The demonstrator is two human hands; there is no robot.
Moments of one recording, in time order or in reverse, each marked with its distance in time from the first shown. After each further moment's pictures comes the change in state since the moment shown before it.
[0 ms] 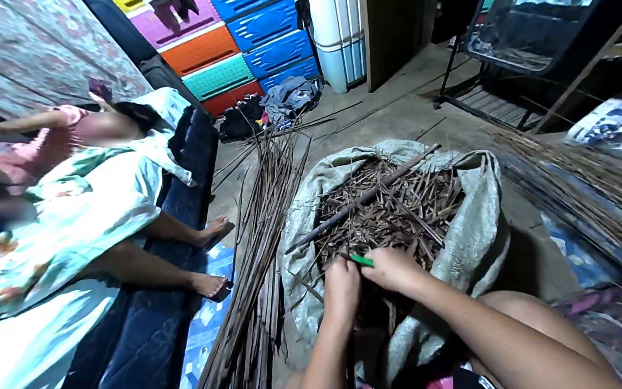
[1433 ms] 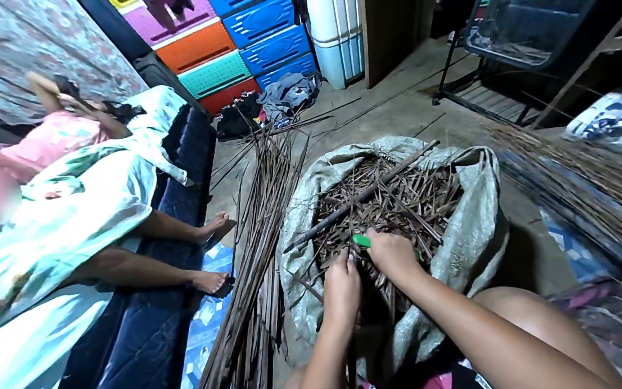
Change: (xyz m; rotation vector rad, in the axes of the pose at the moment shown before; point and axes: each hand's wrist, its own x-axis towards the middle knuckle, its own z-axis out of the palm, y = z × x) left_hand -0.011 0.003 -0.002 -0.005 0.004 0.053; right_hand 0.017 0.003 0.006 -0.154 0.331 0.126
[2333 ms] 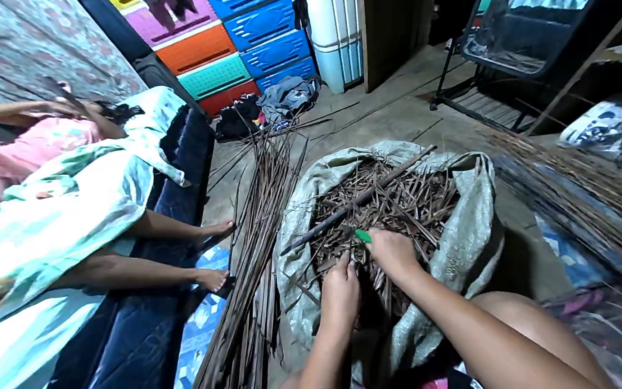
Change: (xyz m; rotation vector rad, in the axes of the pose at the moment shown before) left_hand -0.003 -0.002 0.001 0.000 -0.018 0.053; right_hand 0.006 0.005 -0.009 0.051 0.010 0.039
